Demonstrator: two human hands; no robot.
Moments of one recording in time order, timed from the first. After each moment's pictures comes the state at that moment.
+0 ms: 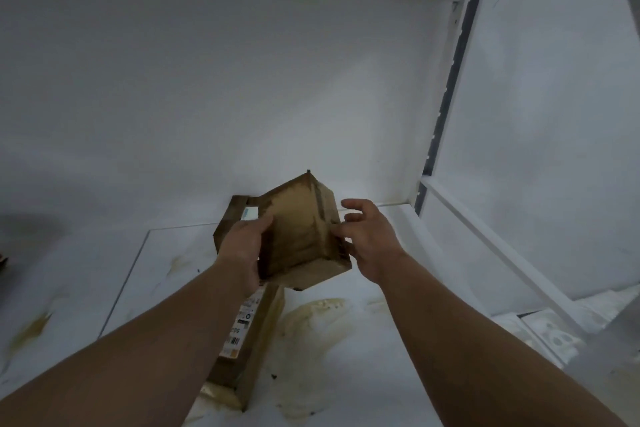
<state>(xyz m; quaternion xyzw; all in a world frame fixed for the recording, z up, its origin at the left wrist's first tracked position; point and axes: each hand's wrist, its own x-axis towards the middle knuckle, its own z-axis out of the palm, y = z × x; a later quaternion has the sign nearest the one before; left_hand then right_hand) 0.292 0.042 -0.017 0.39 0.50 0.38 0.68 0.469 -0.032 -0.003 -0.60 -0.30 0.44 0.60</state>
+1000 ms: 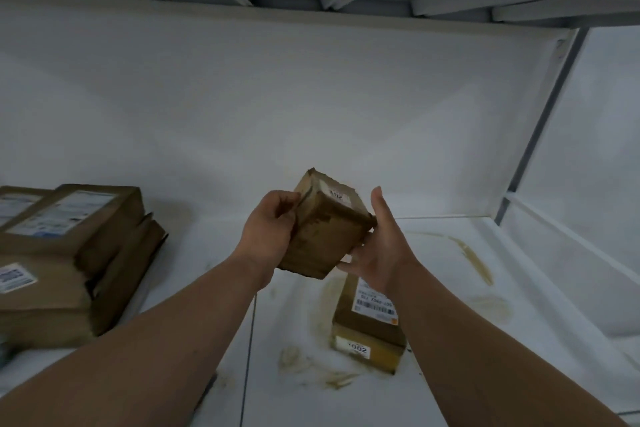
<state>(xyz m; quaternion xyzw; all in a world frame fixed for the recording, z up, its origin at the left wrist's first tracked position) 0.064 0.030 0.039 0.60 0.46 0.45 0.48 0.232 -0.015 0.020 -0.45 -0.24 0.61 0.61</state>
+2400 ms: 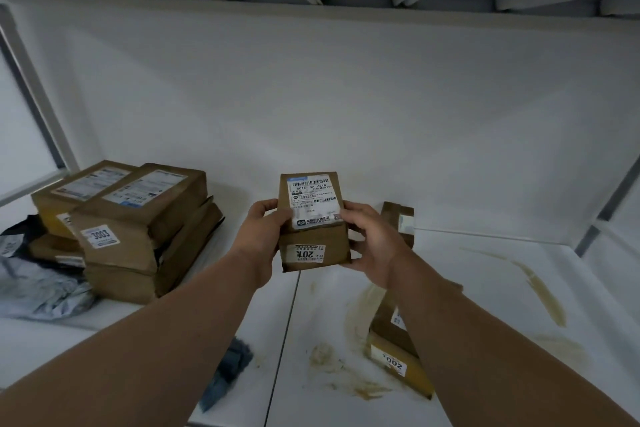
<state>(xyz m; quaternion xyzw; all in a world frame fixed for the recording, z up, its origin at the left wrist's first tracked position) 0.010 0.042 0.024 0.38 0.48 0.53 0.59 0.187 0.027 0.018 -0.50 -0.38 0.60 0.50</state>
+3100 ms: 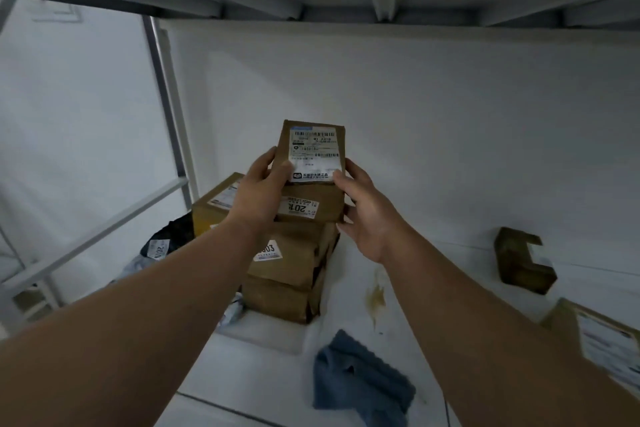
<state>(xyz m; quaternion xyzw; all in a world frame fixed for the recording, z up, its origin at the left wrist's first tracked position) -0.249 0.090 0.079 0.46 0.46 0.61 0.45 -0.090 0.080 0.078 -0.40 -0.48 0.58 0.52</state>
